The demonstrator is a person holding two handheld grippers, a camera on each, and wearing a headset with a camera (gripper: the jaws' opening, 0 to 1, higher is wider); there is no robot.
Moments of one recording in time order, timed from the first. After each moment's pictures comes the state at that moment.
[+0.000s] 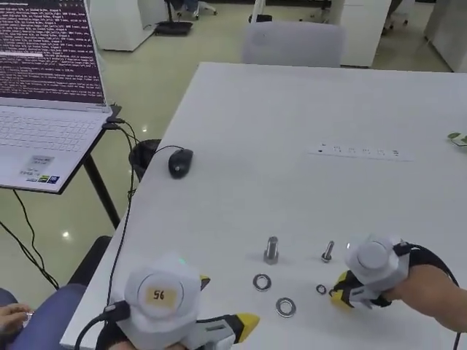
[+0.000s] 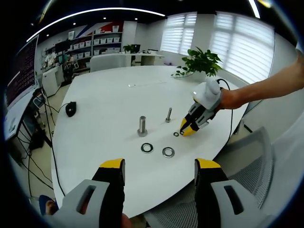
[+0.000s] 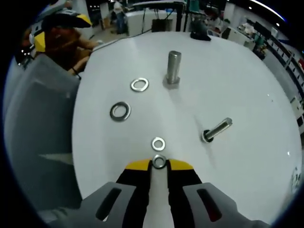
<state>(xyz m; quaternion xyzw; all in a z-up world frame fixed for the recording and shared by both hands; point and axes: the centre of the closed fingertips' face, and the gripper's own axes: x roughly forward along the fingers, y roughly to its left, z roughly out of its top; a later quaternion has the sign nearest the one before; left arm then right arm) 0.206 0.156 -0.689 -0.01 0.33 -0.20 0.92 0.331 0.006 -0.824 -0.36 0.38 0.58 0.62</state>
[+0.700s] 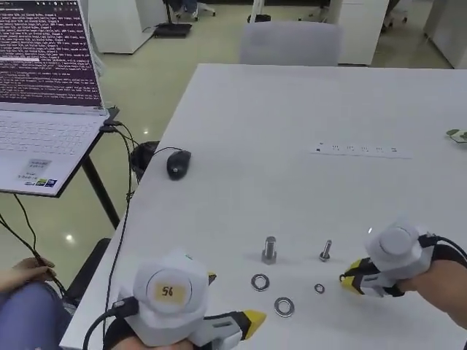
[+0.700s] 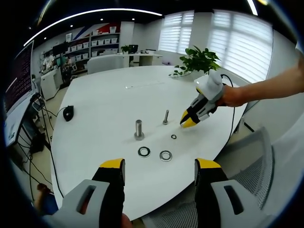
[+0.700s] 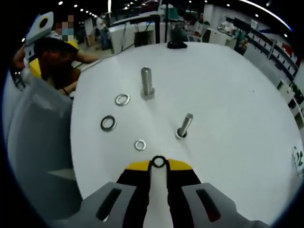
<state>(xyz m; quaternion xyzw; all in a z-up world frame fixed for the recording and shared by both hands) 0.215 0.143 -0.685 0.00 0.33 -0.20 0.92 0.362 -0.009 -0.788 -0.29 0.36 0.54 0.70</state>
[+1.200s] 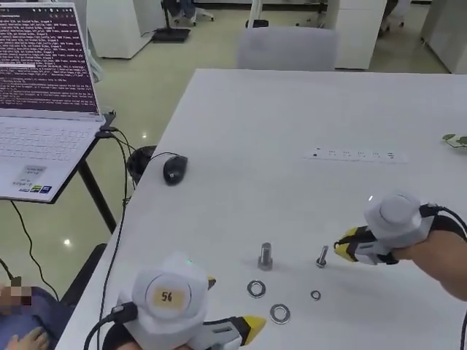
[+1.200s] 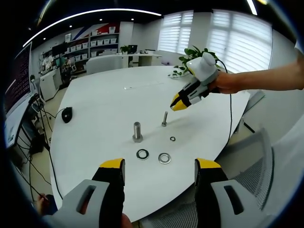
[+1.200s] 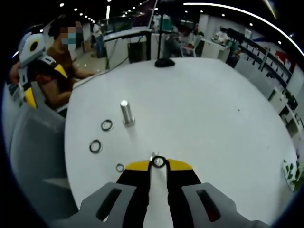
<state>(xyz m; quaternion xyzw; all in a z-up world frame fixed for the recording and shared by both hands) 0.220 0.139 -0.683 0.00 0.33 -0.21 0.92 0.405 0.018 -0.746 -0.30 0.32 0.54 0.72</state>
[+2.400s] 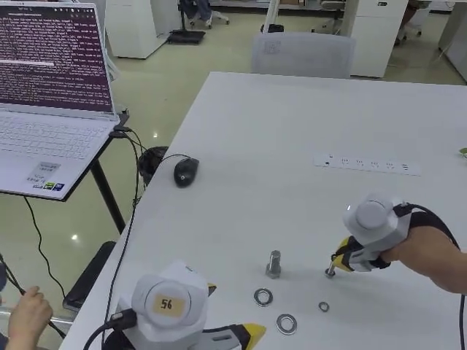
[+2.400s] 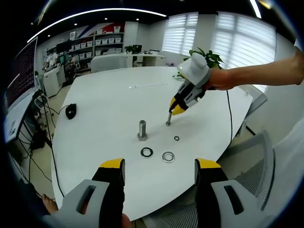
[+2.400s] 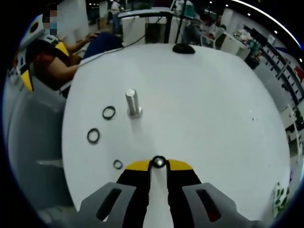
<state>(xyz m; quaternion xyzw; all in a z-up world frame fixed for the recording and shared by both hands) 0.218 0.150 -0.686 -0.01 0.33 -0.19 0.92 0.402 0.033 -0.767 -0.38 0.35 0.56 0.64</state>
